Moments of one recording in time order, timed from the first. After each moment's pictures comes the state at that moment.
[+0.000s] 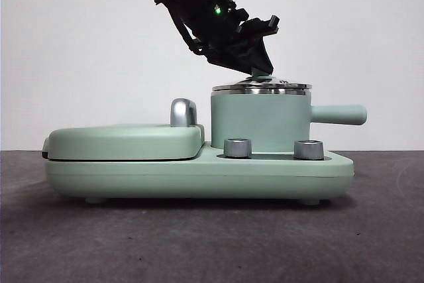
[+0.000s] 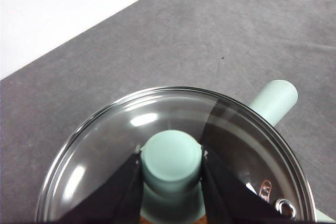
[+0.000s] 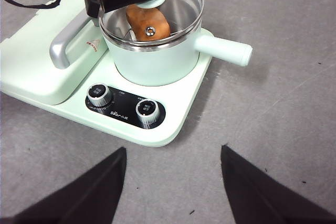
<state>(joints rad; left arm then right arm) -0.65 1.95 1.59 -0.05 0.15 0.17 0.30 0.57 0.90 -0.85 -0.13 0.06</state>
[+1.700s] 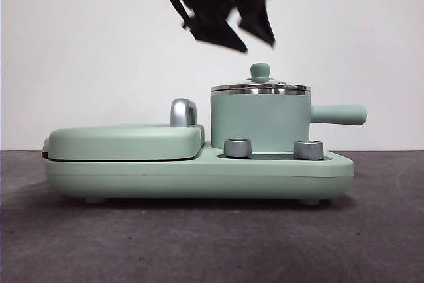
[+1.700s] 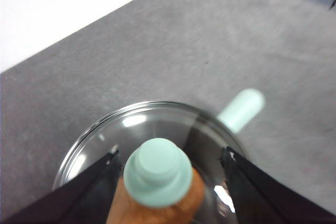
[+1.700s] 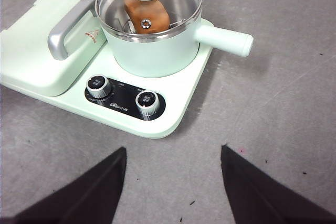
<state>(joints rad) -0.64 1.85 1.62 -0.21 0.21 0.11 0.30 0.57 0.90 -0.88 -0.13 0.06</state>
